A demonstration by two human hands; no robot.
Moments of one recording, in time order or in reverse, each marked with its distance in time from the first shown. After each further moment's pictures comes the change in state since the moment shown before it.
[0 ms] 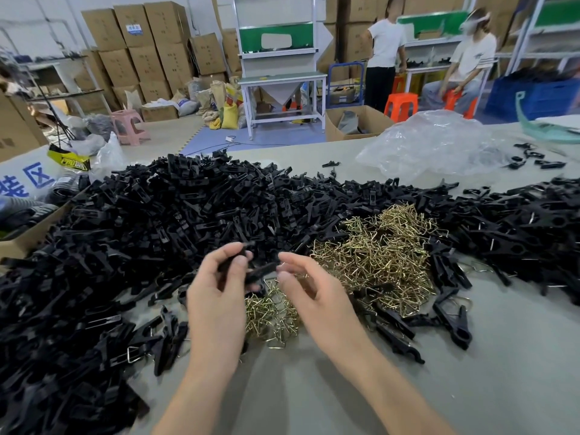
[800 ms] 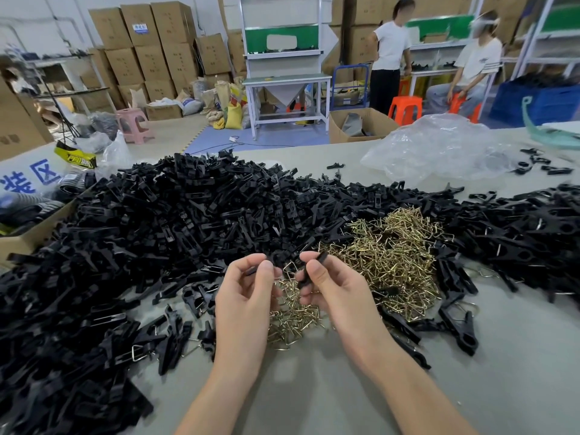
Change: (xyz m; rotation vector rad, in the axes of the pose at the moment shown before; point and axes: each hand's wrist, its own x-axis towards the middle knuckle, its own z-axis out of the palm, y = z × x) left_hand -0.015 -0.002 0.015 -0.130 -0.094 -0.103; right_hand 0.011 0.006 -0.013 0.505 0.058 0.128
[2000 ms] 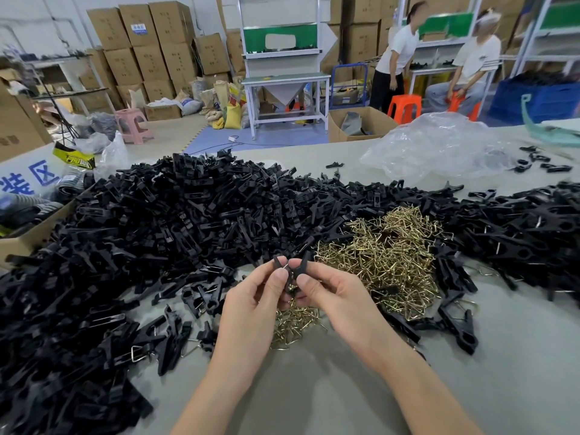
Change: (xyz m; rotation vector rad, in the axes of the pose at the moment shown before) left_hand -0.003 0.004 -0.006 0.229 -0.239 0.050; right_hand -0.005 -0.011 -0.003 -0.286 -0.134 0.037
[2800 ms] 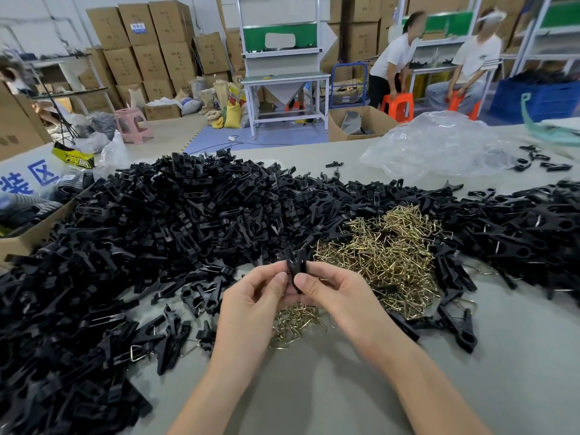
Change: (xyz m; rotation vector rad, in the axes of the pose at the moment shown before) left_hand -0.001 0.004 0.004 -0.252 -0.009 -0.113; right_hand 0.003 0.004 -0.007 0.079 -0.039 0.027
